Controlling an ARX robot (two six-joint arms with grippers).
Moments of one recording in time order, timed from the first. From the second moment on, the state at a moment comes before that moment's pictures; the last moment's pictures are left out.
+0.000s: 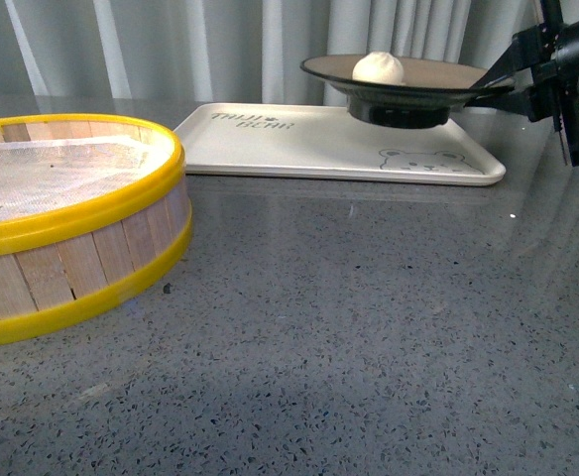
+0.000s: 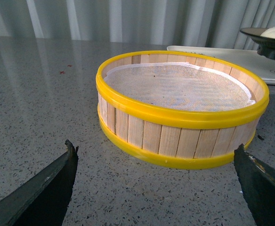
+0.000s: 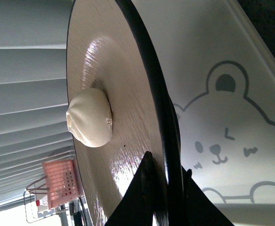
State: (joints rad) left arm 0.00 0.00 0.03 0.00 0.00 0.00; right arm -0.02 2.07 1.66 -0.10 -0.58 1.15
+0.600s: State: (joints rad) left arm 0.00 0.00 0.03 0.00 0.00 0.00; right arm -0.01 2.08 1.65 -0.08 -0.56 1.12
